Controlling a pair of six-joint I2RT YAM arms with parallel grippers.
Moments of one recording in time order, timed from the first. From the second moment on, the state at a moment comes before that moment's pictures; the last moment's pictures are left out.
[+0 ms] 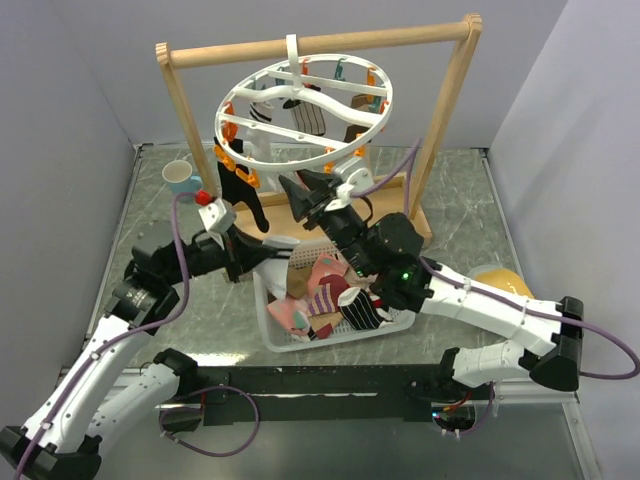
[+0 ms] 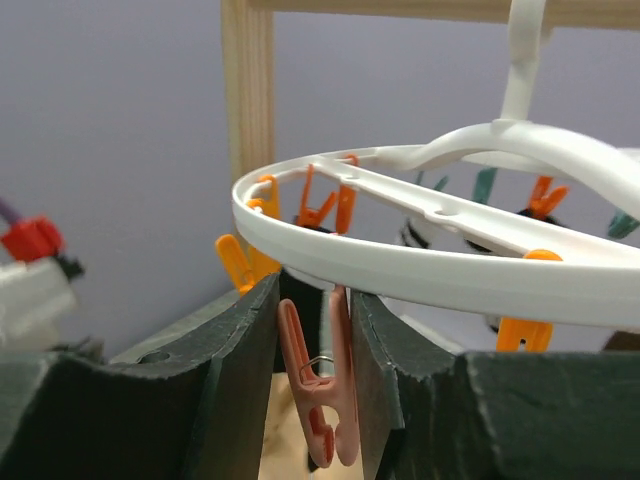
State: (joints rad) left arm -0.45 0.72 0.79 -0.17 0.68 -0.17; right arm 1.15 1.27 1.19 0.52 0.43 -0.24
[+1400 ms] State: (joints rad) left arm -0.45 0.95 1.13 -0.11 0.79 -0.27; right arm 0.90 1.25 1.06 0.68 -0.06 0.68
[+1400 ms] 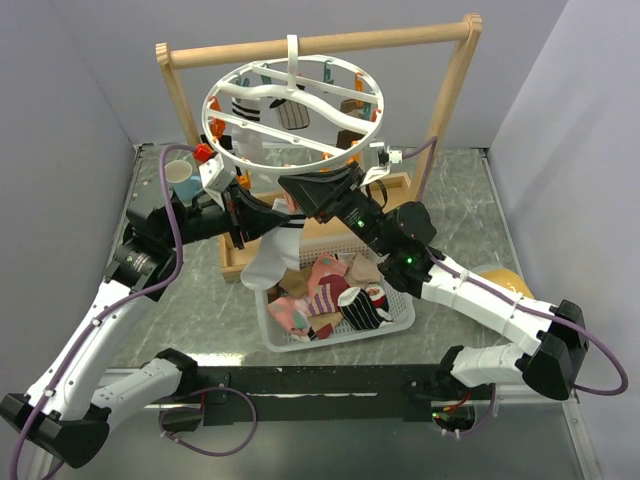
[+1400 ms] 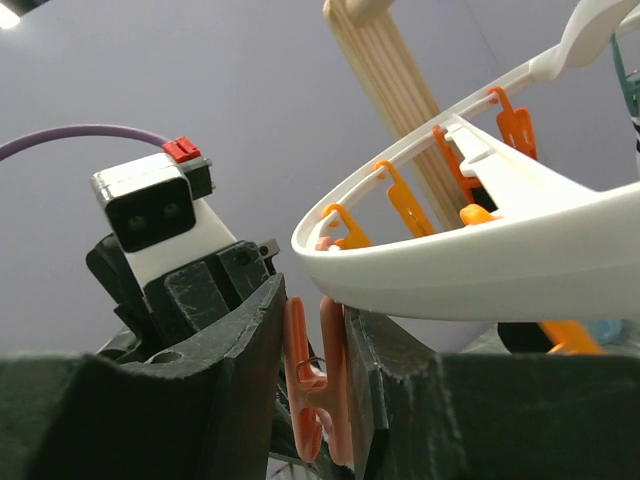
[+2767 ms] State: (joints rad) left arm -0.44 0.96 1.05 -0.04 0.90 -0.30; right arm 0.88 1.30 1.06 0.80 -0.16 0.75
